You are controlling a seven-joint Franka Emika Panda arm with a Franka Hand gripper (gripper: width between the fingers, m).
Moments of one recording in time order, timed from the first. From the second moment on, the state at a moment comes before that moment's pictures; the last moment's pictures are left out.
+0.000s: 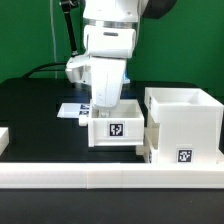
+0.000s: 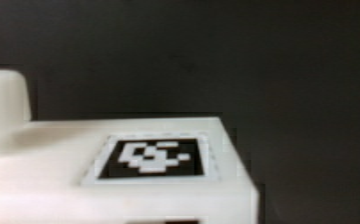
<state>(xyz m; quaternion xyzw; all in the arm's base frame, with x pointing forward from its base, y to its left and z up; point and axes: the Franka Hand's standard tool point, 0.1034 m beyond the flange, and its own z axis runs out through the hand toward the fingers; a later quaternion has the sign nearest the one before) 0.535 -0.027 0.061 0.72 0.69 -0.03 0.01</state>
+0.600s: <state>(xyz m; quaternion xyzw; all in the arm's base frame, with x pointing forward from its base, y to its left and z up) 0.537 -0.026 0.056 0.72 0.69 -0.03 0.01</state>
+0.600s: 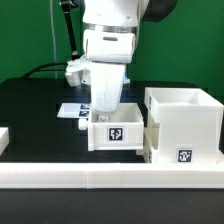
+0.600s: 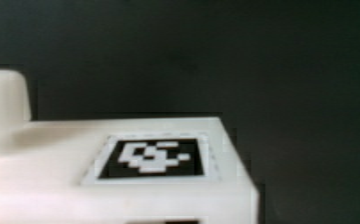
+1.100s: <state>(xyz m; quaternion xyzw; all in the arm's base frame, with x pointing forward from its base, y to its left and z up) 0.539 -0.023 0.054 0.72 0.69 -0.01 0.02</state>
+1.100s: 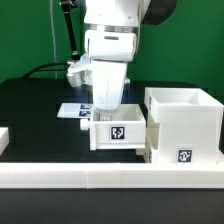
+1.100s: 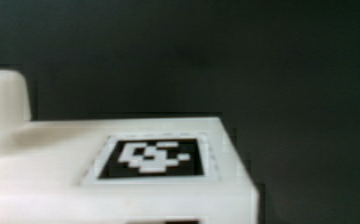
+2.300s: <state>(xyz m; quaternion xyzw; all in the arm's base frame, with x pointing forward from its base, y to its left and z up) 0.546 -0.007 0.056 0.73 0.69 -0.02 0.01</state>
